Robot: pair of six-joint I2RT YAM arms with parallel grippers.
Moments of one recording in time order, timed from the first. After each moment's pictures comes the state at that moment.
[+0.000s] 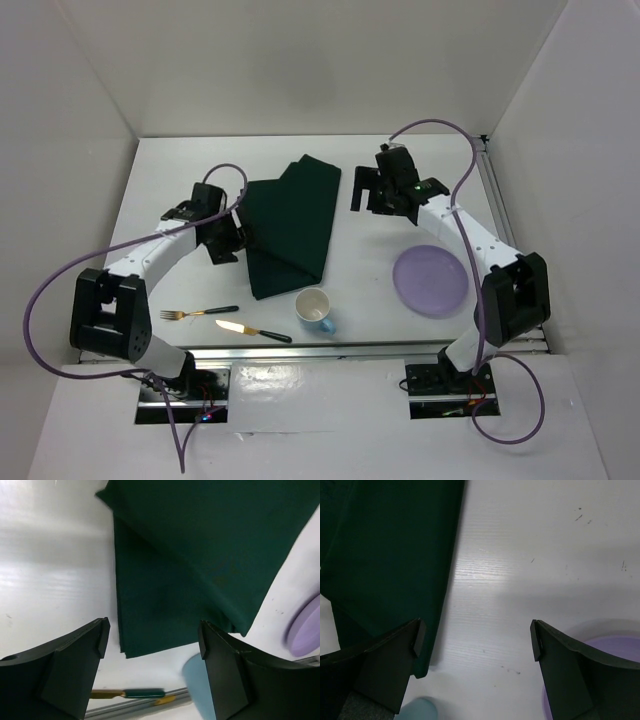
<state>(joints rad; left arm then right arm) -0.17 1.49 1.03 -0.59 0.20 -0.60 0.41 1.56 1.32 -0.53 0.12 0.45</state>
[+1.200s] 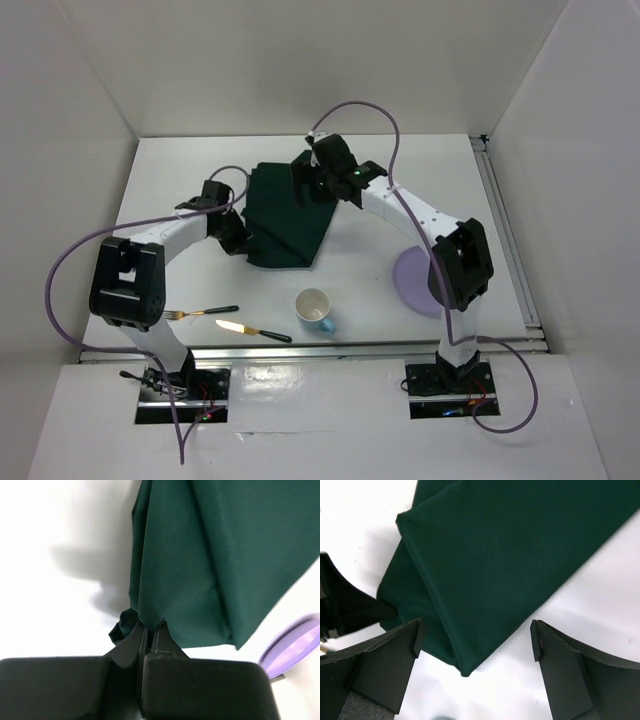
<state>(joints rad) -0.18 1.67 1.01 -0.48 0.24 -0.79 0.63 1.88 1.67 -0.52 0.03 0.31</state>
